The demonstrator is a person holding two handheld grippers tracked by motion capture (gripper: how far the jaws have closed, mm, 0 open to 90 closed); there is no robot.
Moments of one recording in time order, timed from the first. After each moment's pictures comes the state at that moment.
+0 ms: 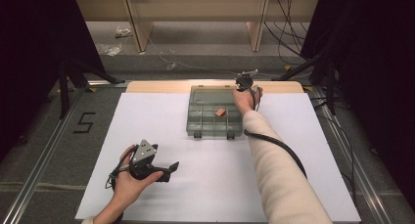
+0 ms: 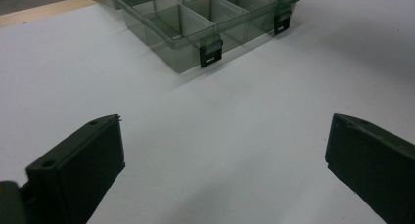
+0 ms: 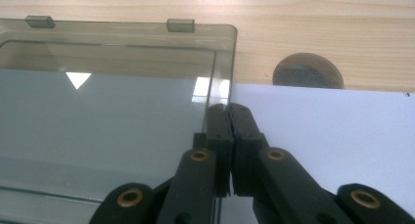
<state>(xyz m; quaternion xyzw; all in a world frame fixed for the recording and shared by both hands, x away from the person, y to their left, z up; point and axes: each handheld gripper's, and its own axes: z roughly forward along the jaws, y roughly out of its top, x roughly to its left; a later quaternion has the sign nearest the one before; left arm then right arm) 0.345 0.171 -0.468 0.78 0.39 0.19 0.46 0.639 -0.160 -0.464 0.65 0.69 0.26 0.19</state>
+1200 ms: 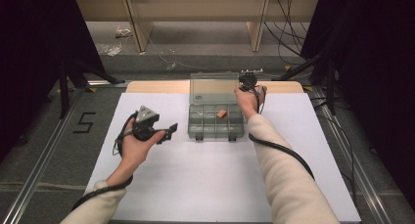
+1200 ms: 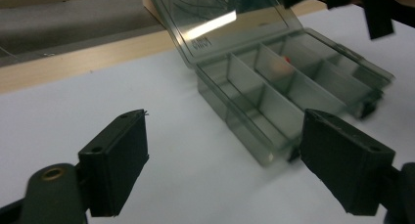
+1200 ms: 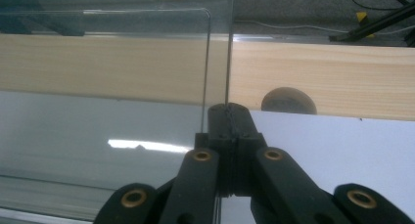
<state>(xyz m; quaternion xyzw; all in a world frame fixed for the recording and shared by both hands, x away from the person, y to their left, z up) 0.449 0.168 -0.426 0.73 0.44 0.22 0.47 0.614 -0.165 -0.439 0.62 0.68 0.32 0.24</state>
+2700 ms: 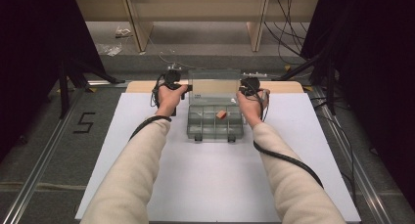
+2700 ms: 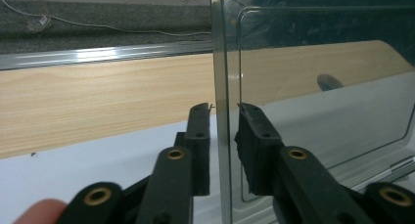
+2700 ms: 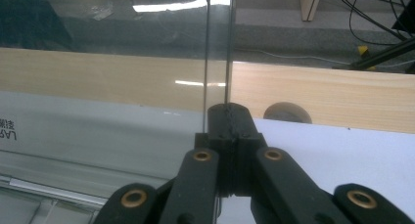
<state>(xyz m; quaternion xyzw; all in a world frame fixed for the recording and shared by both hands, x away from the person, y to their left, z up) 0.620 0.112 -0.438 0.69 0.56 0.13 0.44 0.585 -0.168 -0.430 0.59 0.67 0.36 0.27</state>
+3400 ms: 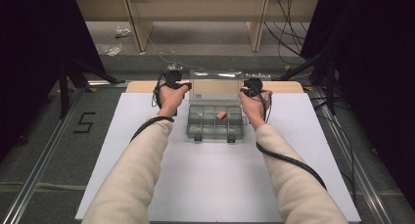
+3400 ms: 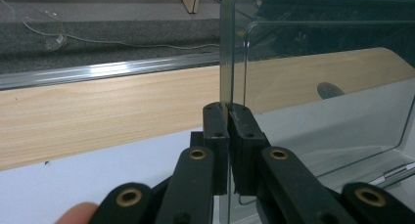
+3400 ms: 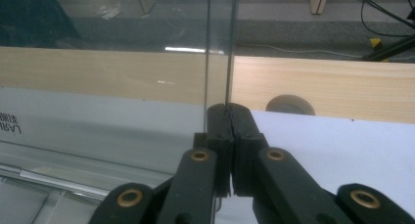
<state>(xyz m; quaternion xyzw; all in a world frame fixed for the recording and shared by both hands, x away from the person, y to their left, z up) 0.609 0.106 -0.428 0.69 0.54 0.17 0.45 0.583 -0.178 -0.431 0.59 0.67 0.37 0.25</state>
